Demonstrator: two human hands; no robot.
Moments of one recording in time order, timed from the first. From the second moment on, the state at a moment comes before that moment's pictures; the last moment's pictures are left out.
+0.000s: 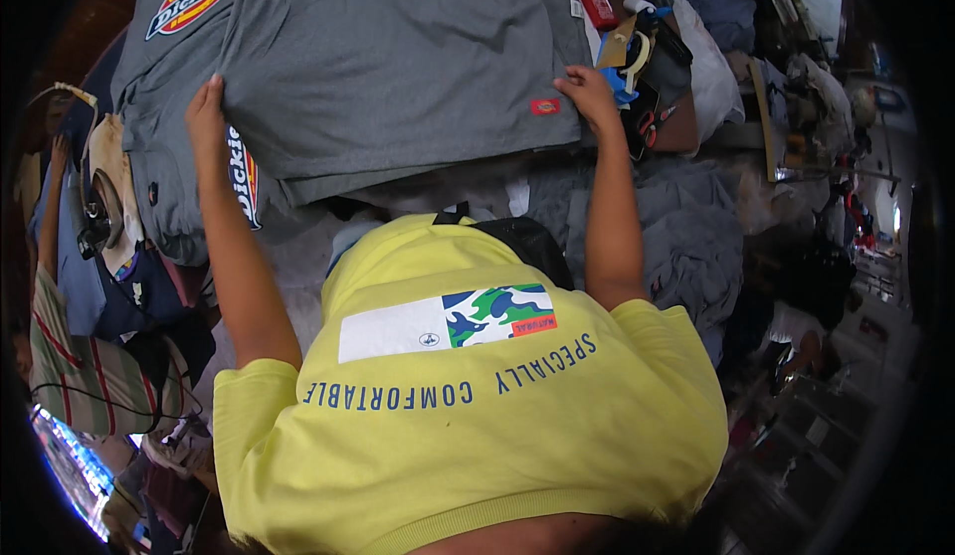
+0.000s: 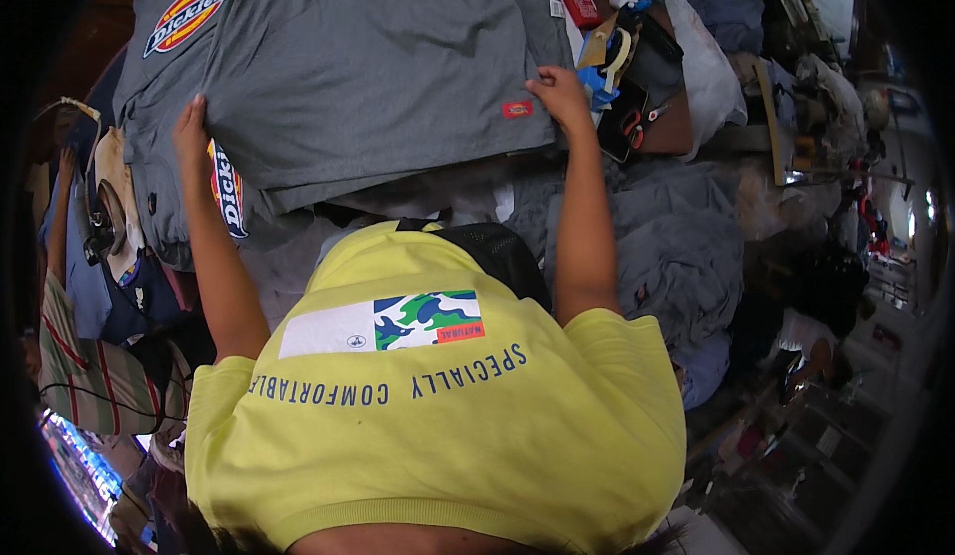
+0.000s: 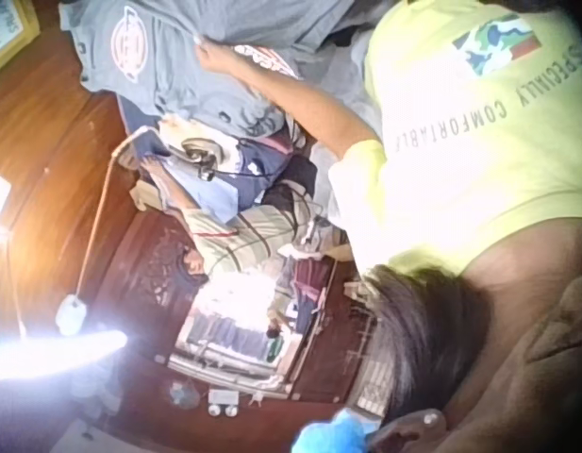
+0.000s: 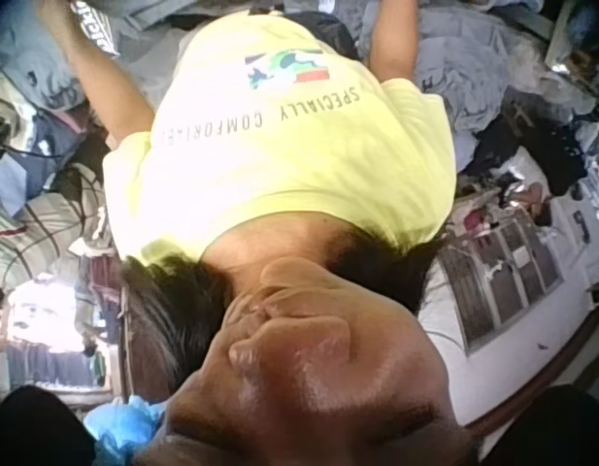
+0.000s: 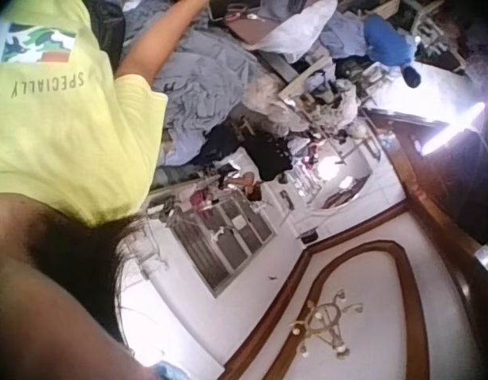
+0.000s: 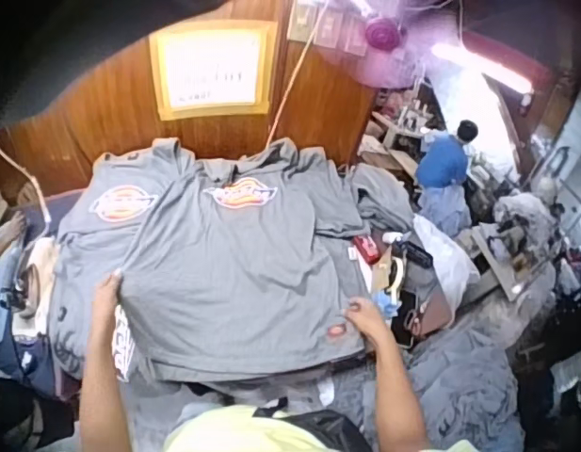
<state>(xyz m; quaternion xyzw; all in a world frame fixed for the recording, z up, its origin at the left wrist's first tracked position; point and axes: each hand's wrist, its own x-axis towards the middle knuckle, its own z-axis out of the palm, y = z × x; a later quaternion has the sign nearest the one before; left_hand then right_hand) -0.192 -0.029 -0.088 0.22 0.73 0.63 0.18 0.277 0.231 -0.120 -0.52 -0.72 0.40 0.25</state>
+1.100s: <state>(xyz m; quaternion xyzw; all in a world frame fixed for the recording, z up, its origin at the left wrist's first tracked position) -0.145 -0.082 -0.070 0.37 0.79 0.42 0.25 0.253 0.224 -0.076 -0.30 -0.70 0.62 0.18</state>
